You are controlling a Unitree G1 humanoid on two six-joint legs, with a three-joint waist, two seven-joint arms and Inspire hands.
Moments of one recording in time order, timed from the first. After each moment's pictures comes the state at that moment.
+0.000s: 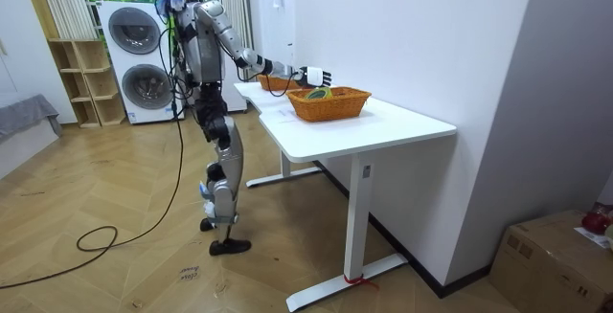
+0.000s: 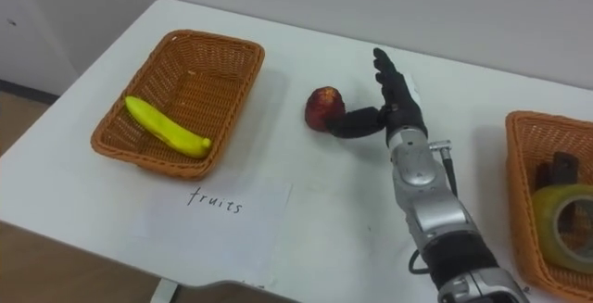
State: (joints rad) left arm 0.22 0.15 -0.07 1.08 0.38 0.12 0.26; right arm -0.45 -0.29 0.22 0.71 0.14 -0.04 -0.17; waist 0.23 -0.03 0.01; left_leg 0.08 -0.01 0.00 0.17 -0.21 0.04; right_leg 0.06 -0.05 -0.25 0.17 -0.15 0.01
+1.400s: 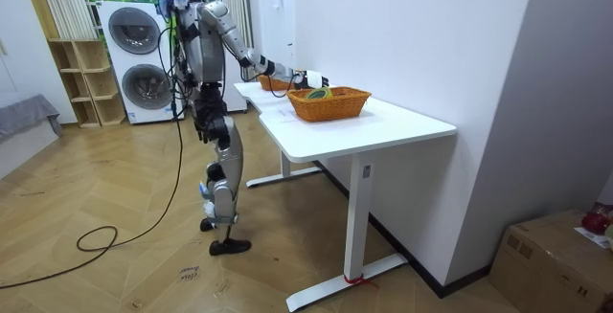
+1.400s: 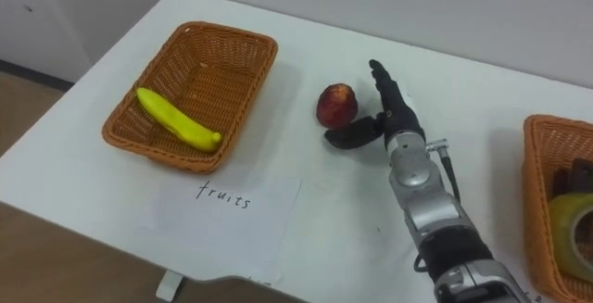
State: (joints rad) left arm 0.20 0.15 -0.10 1.12 0.31 0.10 0.28; right arm -0.49 -0.29 0.22 0.77 -0.01 -0.04 -0.16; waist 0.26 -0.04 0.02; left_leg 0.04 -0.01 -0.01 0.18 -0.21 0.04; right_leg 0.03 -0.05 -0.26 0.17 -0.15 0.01
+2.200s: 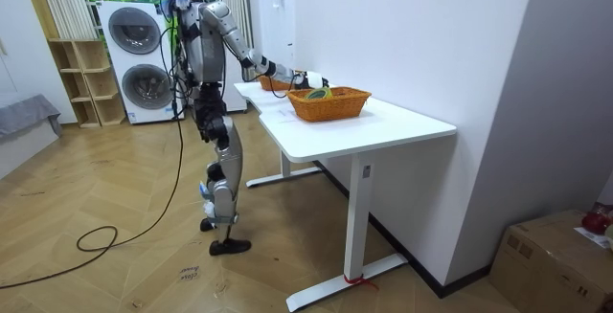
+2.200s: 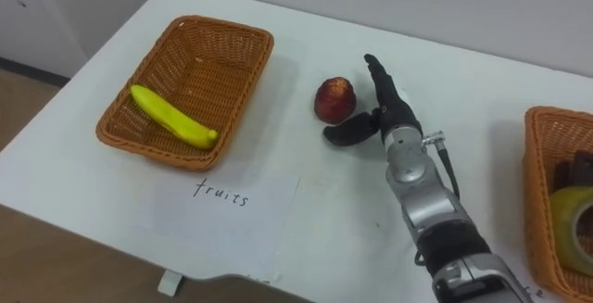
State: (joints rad) left arm 0.19 0.16 -0.10 1.10 0.32 0.10 0.25; right arm -0.51 -0.29 0.24 0.78 -0.07 -0.04 -0.17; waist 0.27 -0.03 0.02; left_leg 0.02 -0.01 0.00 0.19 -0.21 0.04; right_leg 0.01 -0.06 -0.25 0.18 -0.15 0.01
